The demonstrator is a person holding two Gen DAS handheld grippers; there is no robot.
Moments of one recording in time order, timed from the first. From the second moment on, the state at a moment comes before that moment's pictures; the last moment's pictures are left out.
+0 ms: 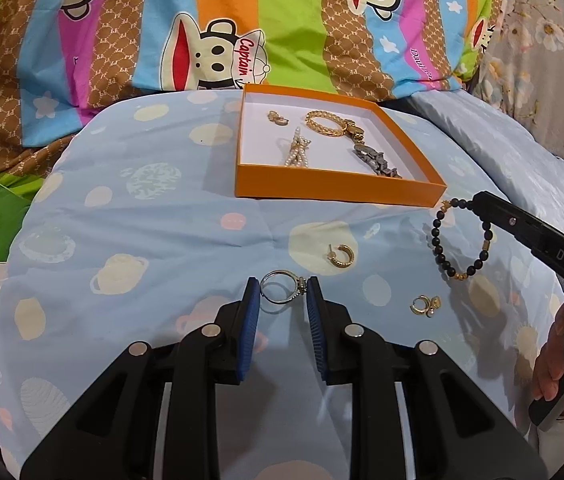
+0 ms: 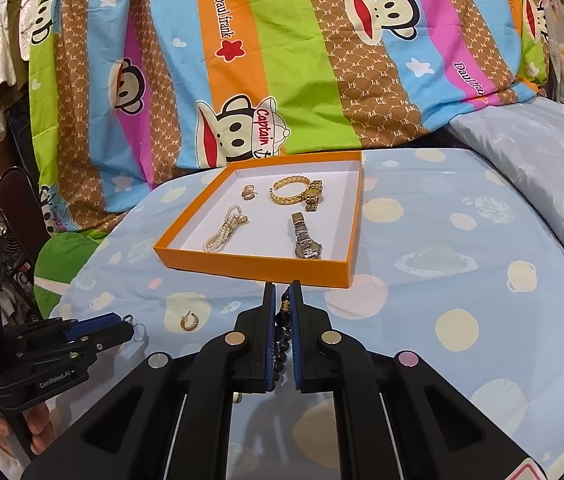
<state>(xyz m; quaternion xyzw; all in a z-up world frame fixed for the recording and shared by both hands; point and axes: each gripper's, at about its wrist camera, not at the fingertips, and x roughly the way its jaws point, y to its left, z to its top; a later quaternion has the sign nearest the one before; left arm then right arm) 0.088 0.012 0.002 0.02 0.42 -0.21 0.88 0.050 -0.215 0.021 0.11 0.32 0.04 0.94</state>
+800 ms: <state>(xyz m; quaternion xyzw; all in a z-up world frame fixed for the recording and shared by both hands) 0.134 0.004 0.076 0.04 0.37 -0.22 0.90 0.084 -0.186 0.095 0.07 0.28 0.08 0.96</state>
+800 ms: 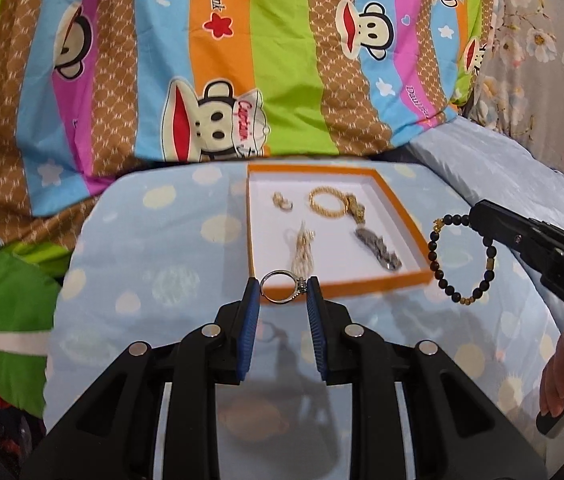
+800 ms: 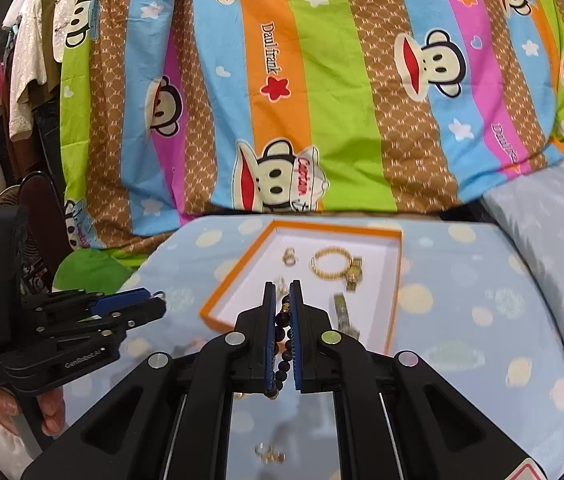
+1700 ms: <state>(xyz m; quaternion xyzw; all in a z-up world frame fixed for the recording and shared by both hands) 0.247 -0.061 0.017 0.04 0.41 -0.19 0.89 0.208 -0.187 0.039 0.13 0.34 0.05 0.93</state>
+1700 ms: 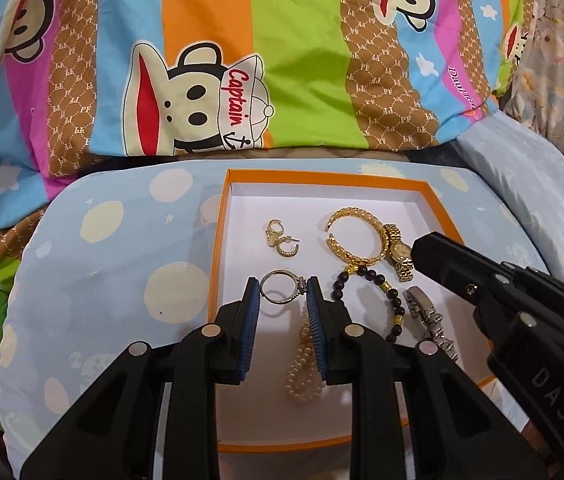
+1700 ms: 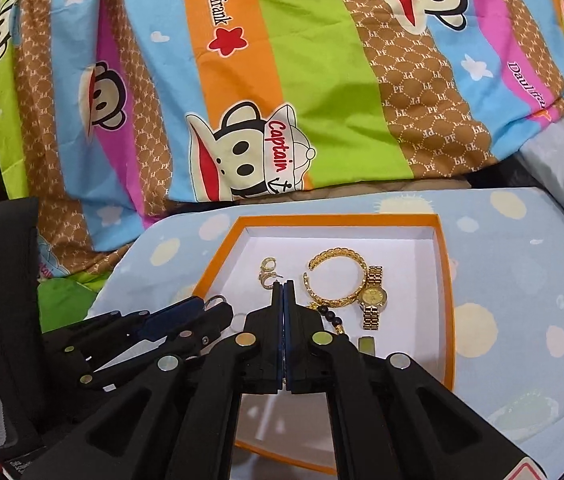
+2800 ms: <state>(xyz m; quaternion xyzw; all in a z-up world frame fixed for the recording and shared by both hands) 0.209 -0.022 0.045 0.01 0.39 -0.17 0.90 0.152 -0.190 0.053 0.09 0.34 0.04 0.94</state>
